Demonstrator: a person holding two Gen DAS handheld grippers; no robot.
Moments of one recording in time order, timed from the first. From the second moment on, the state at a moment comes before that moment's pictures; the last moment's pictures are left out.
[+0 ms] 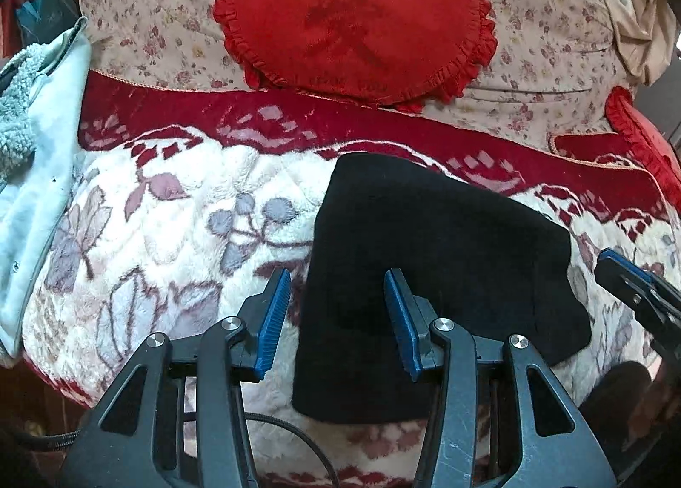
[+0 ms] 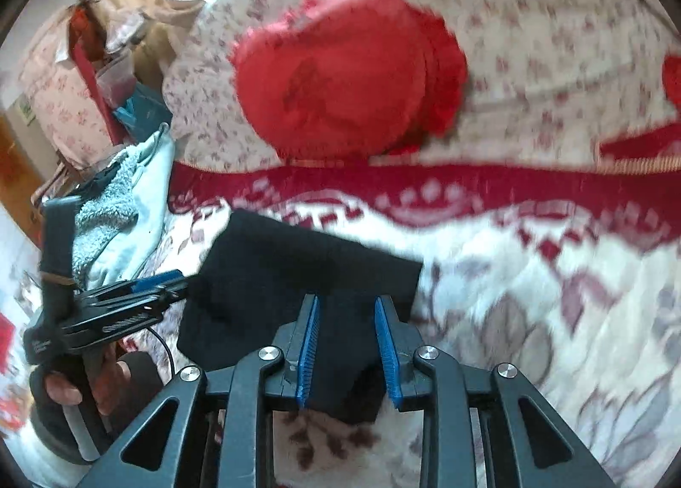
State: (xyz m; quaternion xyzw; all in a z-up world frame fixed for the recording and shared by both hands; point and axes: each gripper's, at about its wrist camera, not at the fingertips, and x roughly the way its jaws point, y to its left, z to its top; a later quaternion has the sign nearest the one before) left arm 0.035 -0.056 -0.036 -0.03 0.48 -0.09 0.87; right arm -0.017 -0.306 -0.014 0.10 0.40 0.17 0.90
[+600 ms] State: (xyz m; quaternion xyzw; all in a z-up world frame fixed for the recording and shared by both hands) left arm 0.048 -0.067 -0.048 -0.02 0.49 -0.07 0.87; right arm 0.045 -0.264 -0.060 0.01 0.44 0.17 0.88
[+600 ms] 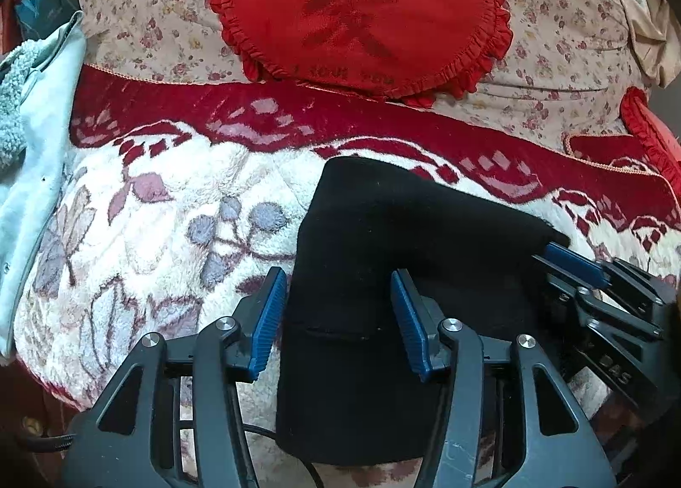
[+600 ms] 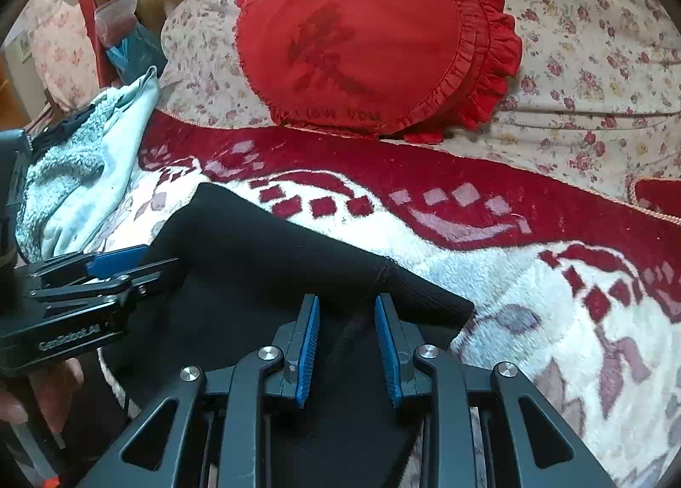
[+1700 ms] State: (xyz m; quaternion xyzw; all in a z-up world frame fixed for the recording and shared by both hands) left arm 0.011 -0.063 -0.051 -0.03 0.50 -0.07 0.86; right arm -0.032 -0.289 -0.046 0.07 0.42 0.18 0.88
